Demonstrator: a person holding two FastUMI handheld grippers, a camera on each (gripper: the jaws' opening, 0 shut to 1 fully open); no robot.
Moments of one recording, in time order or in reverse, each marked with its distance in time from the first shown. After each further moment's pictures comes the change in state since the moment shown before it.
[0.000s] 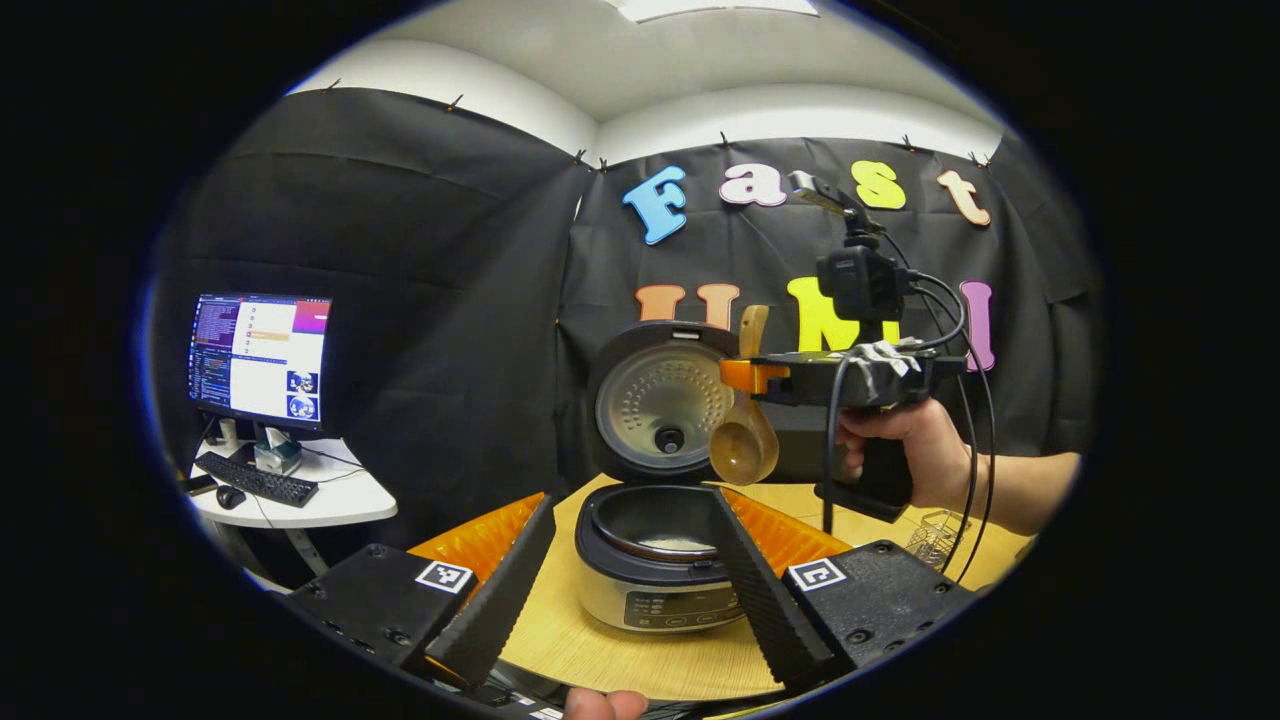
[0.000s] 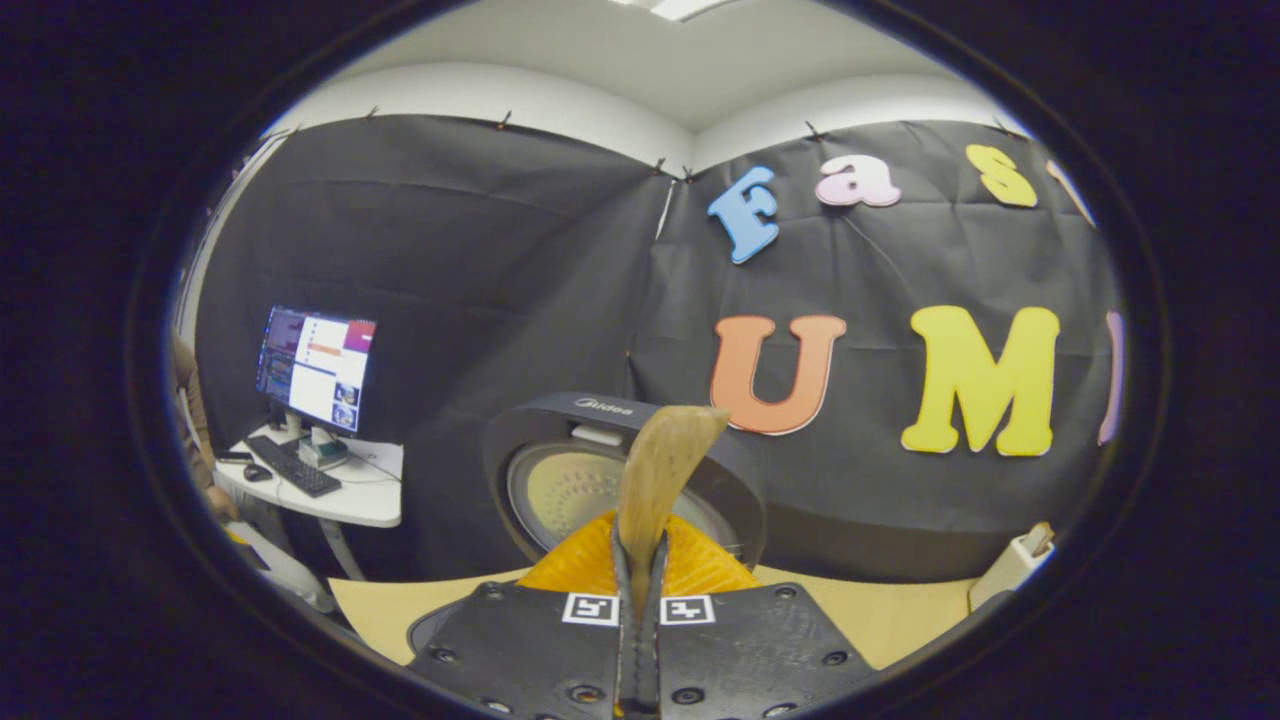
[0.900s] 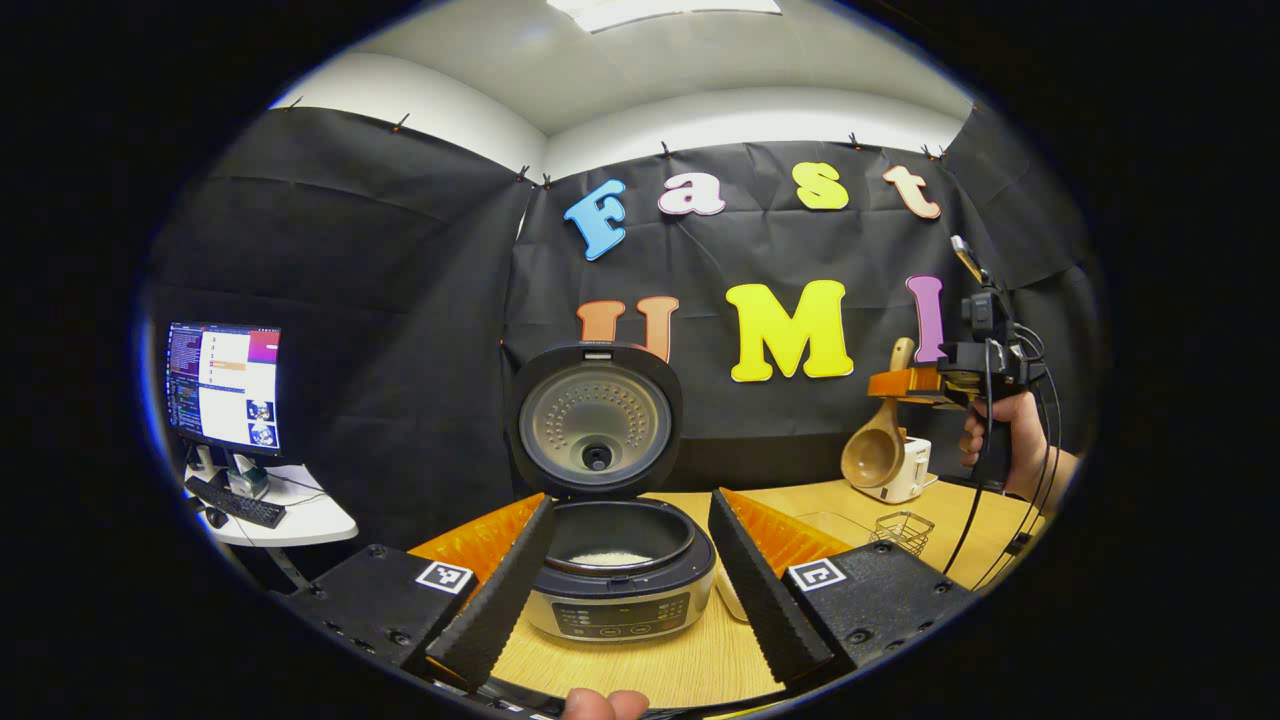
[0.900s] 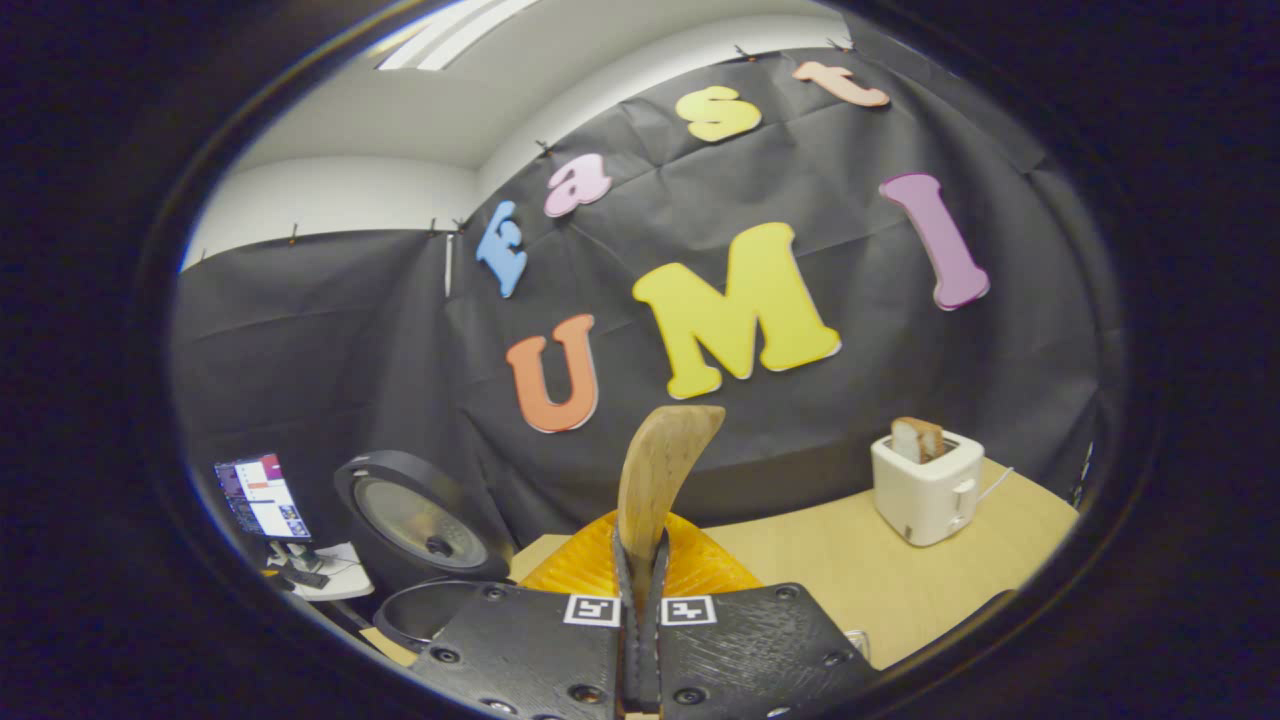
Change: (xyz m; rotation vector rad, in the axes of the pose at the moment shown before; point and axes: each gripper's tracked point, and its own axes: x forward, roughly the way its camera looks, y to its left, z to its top) left arm -0.005 -0.069 0.014 0.059 -0.041 -0.126; right arm -0.181 -0.272 -0.038 0.416 -0.012 -0.406
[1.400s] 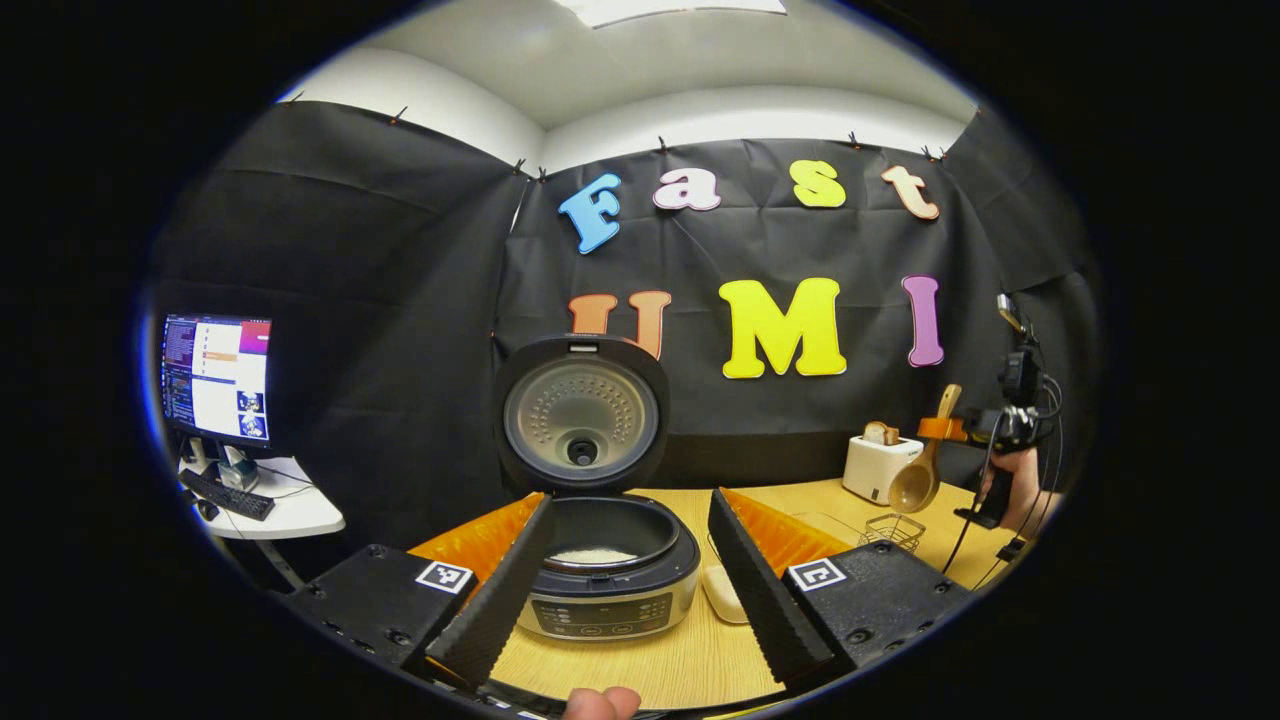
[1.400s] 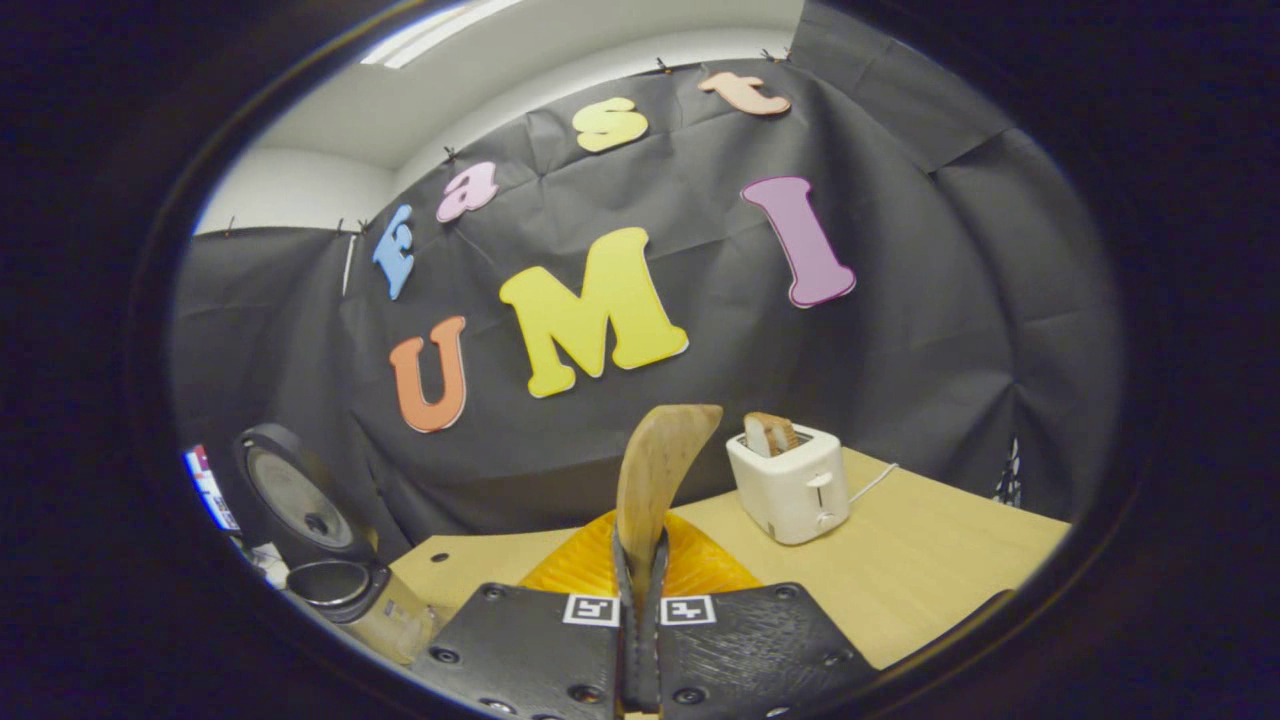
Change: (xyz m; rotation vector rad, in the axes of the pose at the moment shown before) left arm 0.005 -0.008 -0.005 -0.019 0.018 -0.010; right arm -0.027 -0.116 -0.041 -0.022 -0.052 -0.252
